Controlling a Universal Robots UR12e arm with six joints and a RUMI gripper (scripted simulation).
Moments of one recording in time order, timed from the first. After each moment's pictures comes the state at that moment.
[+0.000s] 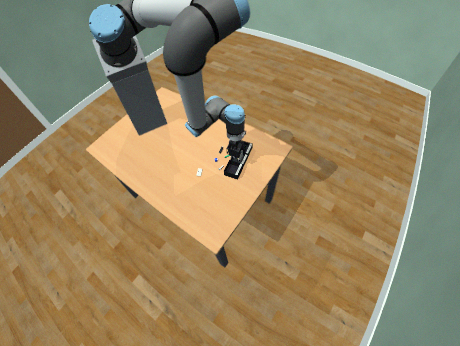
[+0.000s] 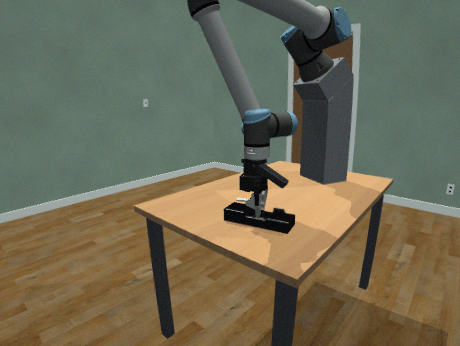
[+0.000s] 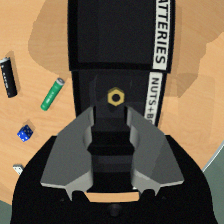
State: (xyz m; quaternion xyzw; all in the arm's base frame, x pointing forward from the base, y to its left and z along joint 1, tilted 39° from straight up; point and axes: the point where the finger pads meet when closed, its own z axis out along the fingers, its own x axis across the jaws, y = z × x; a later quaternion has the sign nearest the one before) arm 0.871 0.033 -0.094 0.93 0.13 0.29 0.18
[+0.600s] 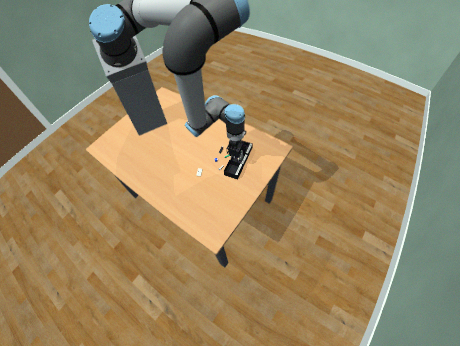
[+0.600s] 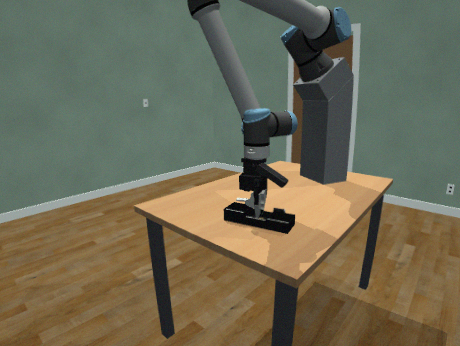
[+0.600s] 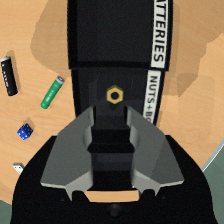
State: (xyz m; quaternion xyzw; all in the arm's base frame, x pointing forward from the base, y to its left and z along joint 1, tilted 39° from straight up) arm 0.870 0.033 -0.091 0.93 0.13 0.29 0.18
